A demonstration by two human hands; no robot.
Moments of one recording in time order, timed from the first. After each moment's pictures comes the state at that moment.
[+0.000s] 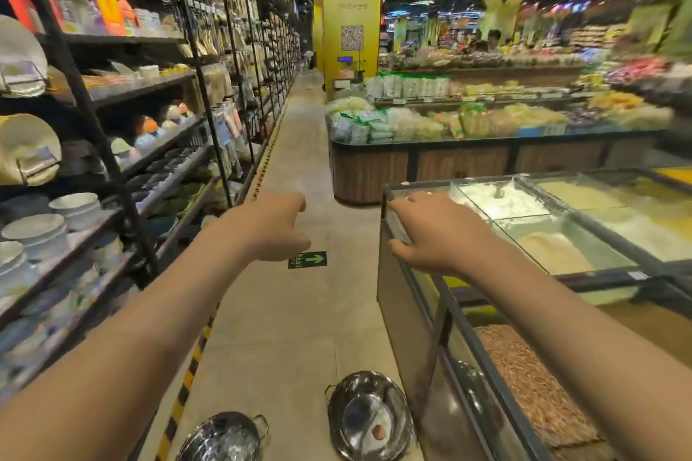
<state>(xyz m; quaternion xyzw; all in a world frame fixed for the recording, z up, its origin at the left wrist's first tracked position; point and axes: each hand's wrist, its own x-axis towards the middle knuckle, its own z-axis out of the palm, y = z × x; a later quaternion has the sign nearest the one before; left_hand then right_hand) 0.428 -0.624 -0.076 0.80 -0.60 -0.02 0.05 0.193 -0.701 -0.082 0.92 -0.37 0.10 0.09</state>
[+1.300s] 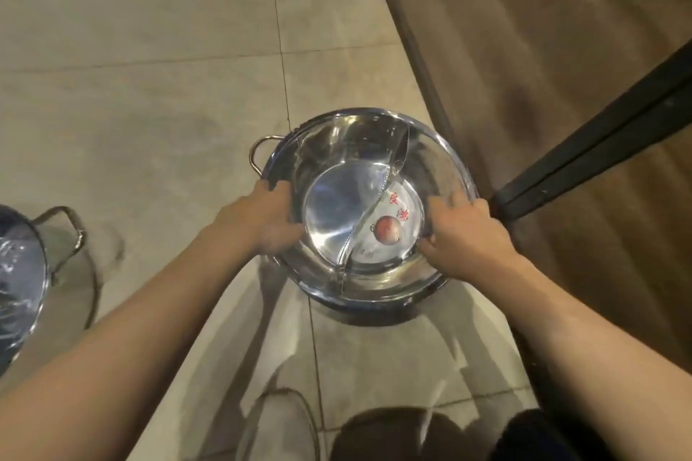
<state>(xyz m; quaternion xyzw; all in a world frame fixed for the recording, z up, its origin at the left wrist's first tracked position) 0.519 -0.890 -1.179 0.79 -0.54 -0.30 -0.05 0.250 -0.964 -1.182 0.81 -0.55 -0.14 -0.14</state>
